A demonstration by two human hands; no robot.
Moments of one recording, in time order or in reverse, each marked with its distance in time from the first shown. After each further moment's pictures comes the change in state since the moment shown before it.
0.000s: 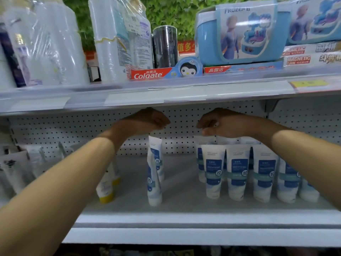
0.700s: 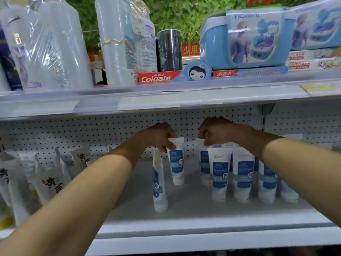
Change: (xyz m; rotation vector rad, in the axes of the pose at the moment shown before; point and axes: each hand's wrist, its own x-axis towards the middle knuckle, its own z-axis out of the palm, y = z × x) left_hand 0.029 -0.016 0.034 -0.040 -0.207 -0.043; right_hand 0.037 -0.007 0.029 -0.274 -0.062 0.213
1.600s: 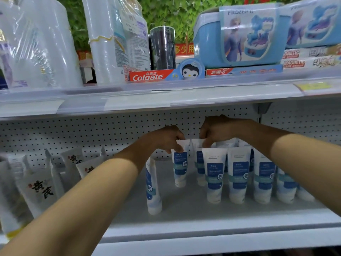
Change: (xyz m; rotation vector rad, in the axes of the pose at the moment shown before) left_hand 0.027 0.019 0.022 0.071 -0.052 0.098; right_hand 0.002 0.024 -0.008 0.038 -0.104 -0.069
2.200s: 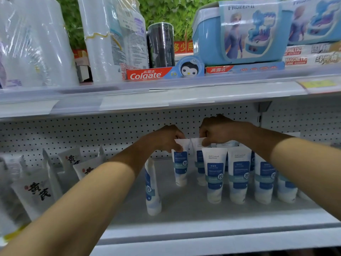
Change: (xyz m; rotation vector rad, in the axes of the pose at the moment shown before) left_hand 0.003 -0.007 0.003 -0.027 0.033 0.029; right_hand 0.007 0.001 0.011 -0.142 0.088 -0.029
